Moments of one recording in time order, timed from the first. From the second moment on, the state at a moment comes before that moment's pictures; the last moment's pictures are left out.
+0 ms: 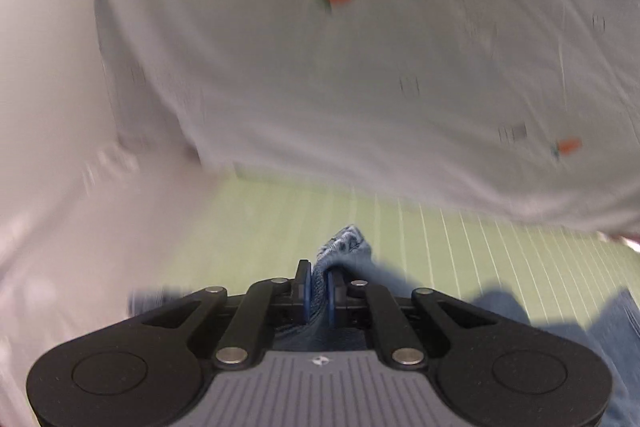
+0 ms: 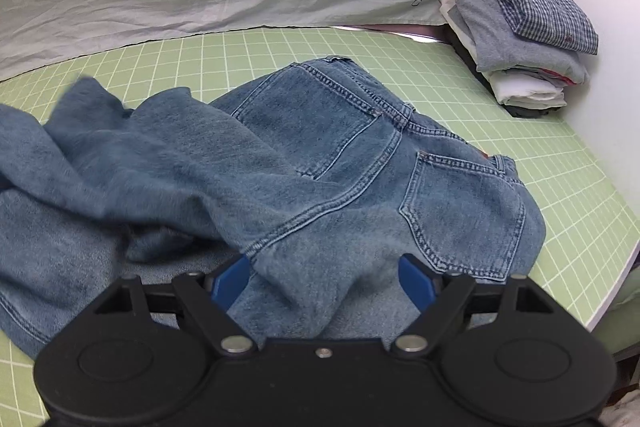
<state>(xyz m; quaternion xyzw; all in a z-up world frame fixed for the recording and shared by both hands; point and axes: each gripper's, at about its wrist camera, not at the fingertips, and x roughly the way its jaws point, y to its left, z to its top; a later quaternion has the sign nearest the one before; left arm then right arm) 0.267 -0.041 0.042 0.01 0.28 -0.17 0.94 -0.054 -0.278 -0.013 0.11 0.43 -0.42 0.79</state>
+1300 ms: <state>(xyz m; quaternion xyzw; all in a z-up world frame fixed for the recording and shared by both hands) 0.143 0.020 -0.087 -0.12 0.53 -0.03 0.84 -0.065 -0.299 -0.032 0.14 0.42 -0.35 0.82</state>
